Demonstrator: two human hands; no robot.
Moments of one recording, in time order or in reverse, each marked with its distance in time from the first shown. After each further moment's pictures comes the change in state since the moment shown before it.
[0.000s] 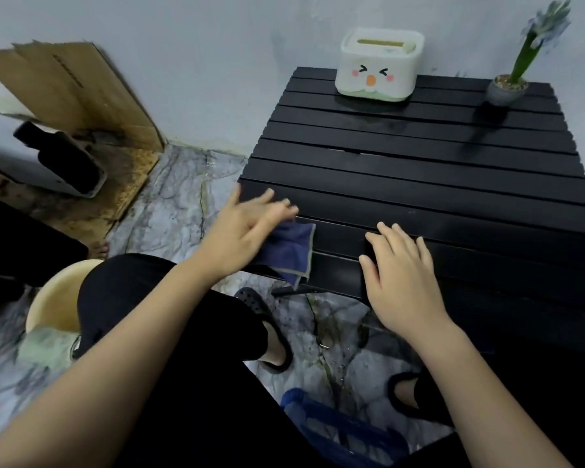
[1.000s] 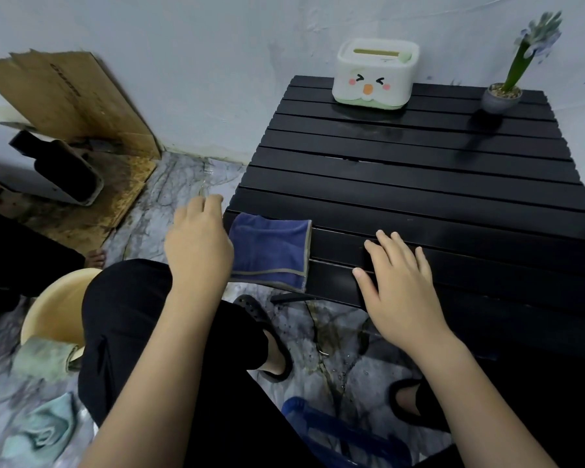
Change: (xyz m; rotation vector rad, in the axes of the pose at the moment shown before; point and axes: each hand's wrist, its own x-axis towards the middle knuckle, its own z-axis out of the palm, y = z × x) left_hand -0.015 0.003 -0.007 0.662 0.417 -0.438; right_hand 0.000 0.004 0.007 -0.024 -0.006 -0.016
